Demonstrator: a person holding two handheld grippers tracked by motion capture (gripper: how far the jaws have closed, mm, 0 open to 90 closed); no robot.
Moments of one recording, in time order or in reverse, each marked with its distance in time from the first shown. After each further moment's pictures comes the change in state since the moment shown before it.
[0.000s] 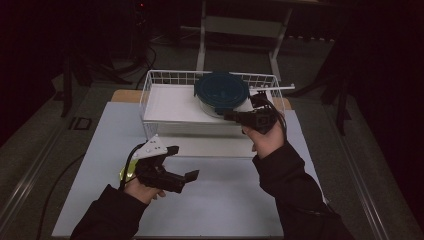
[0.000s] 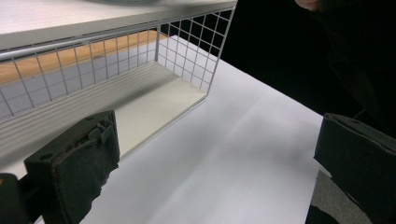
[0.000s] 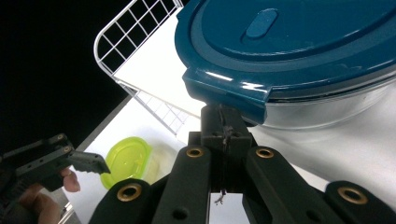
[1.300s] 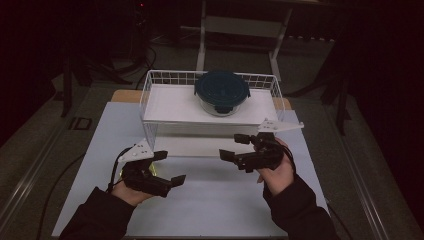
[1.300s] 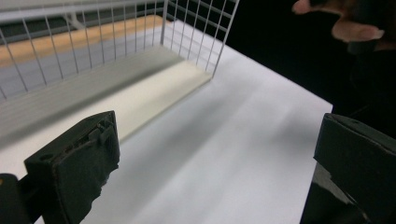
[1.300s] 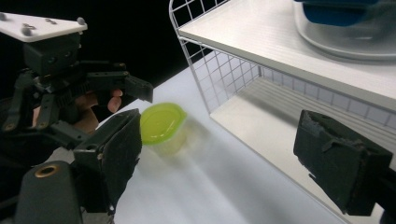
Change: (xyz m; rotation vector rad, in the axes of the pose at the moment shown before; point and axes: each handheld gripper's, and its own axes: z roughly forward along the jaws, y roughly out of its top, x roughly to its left) left arm 0.020 -0.021 -0.023 0.044 -0.005 -0.007; right arm 0.009 -0.079 -0.027 -0.092 0.172 -0.228
